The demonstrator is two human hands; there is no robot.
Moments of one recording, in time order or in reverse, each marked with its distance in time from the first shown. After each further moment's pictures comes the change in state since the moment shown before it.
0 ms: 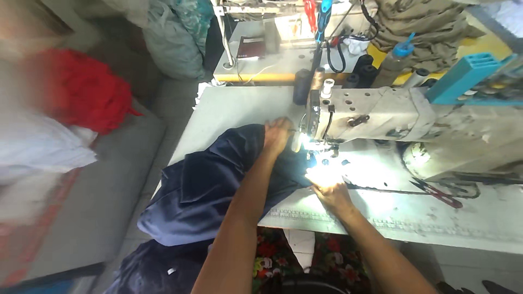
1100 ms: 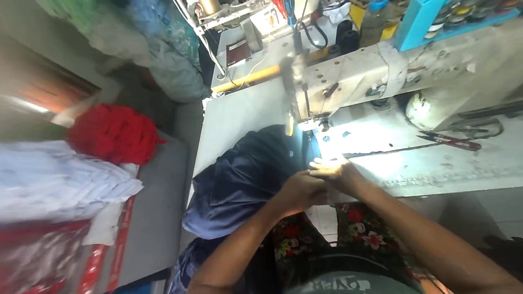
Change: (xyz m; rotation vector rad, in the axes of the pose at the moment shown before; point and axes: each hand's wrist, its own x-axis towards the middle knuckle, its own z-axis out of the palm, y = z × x) left_hand -0.166 0.087 -0.056 -0.256 -0.505 0.539; right_hand -0.020 -0.009 -0.018 0.150 -0.061 -0.154
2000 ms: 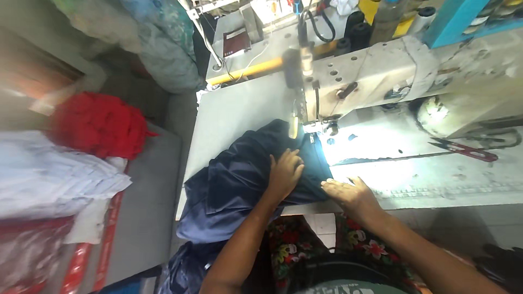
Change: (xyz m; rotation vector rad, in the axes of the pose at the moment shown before) left_hand 0.009 -0.085 0.028 0.117 0.366 -0.432; right_hand -0.032 -0.033 -0.001 -0.141 0.089 0.093
